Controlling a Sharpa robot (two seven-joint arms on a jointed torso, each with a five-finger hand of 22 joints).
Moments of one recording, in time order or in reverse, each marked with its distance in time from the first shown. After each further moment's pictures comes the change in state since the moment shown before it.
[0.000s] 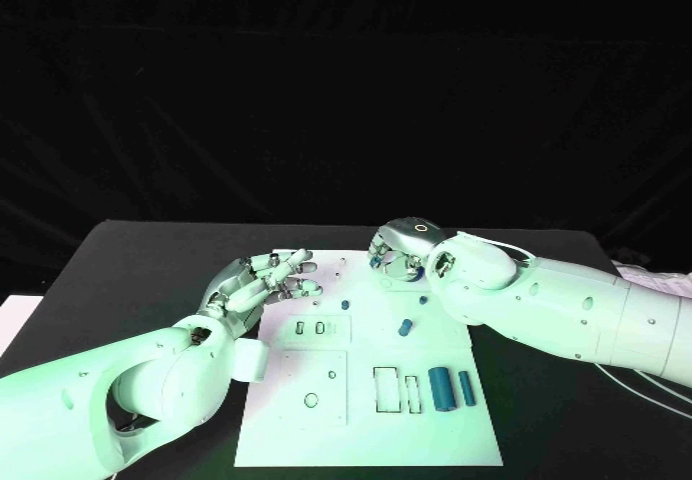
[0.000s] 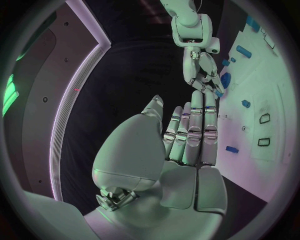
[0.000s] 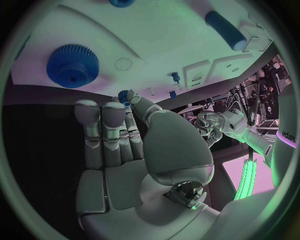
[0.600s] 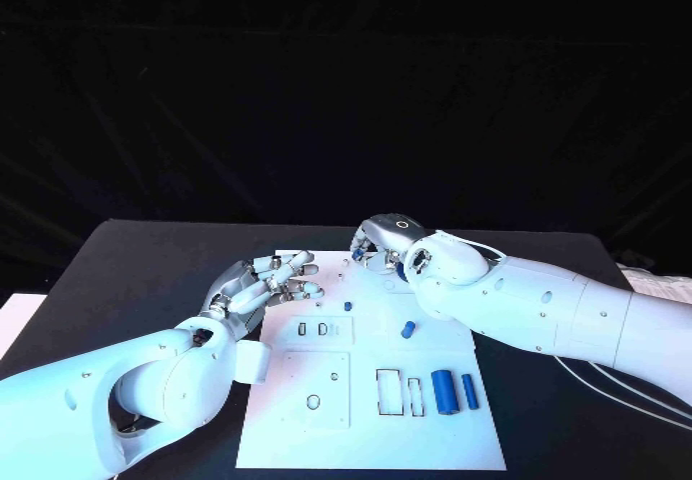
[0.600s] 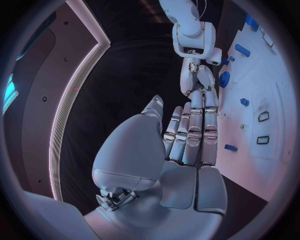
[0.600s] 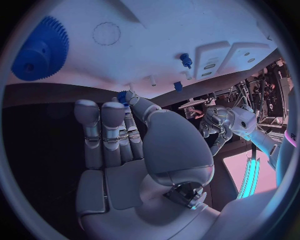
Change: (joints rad) left arm 0.001 0.001 0.000 -0.002 0.000 0.000 -0.003; left_hand 0.000 0.000 0.000 0.000 0.000 0.000 0.000 0.000 0.000 0.000 0.000 0.000 0.000 0.000 0.000 0.000 0.000 0.000 0.000 0.000 0.000 0.000; right arm 0.002 0.133 0.000 -0.128 0.037 -0.061 0.004; right_hand 0.009 -0.009 0.031 0.013 0.007 -0.010 0.009 -0.012 0.001 -0.020 0.010 -0.004 -0.003 -0.004 0.004 0.000 0.001 0.000 -0.011 0.003 0.005 0.003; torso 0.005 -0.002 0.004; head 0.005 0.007
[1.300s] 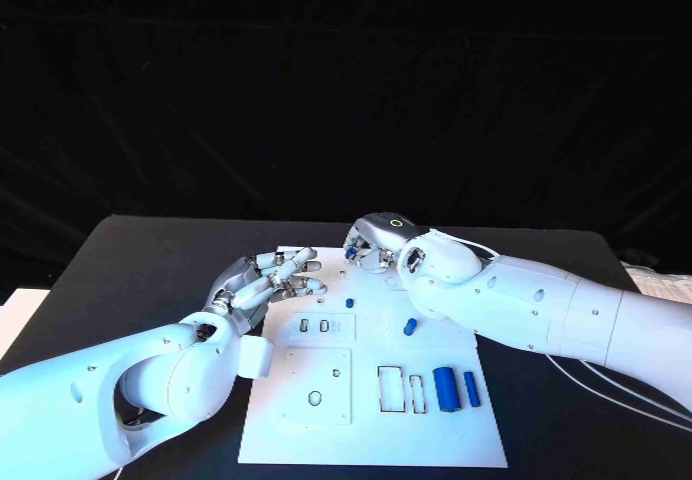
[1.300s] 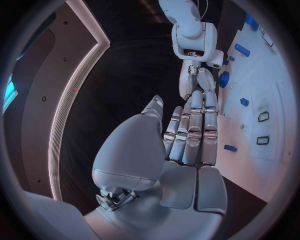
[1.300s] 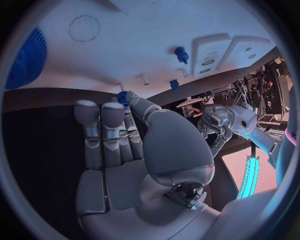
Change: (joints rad) left arm 0.002 0.004 0.000 -0.005 0.000 0.001 -0.004; left_hand 0.000 0.000 0.000 0.000 0.000 0.000 0.000 0.000 0.000 0.000 0.000 0.000 0.000 0.000 0.000 0.000 0.003 0.000 0.000 0.000 0.000 0.000; right arm -0.003 0.029 0.000 -0.008 0.013 -0.001 0.009; right_hand -0.002 -0.010 0.021 0.021 -0.001 -0.004 0.004 -0.008 0.001 -0.005 0.005 0.003 0.002 0.000 0.000 0.004 0.002 0.000 0.000 0.000 0.004 0.002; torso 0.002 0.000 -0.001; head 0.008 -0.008
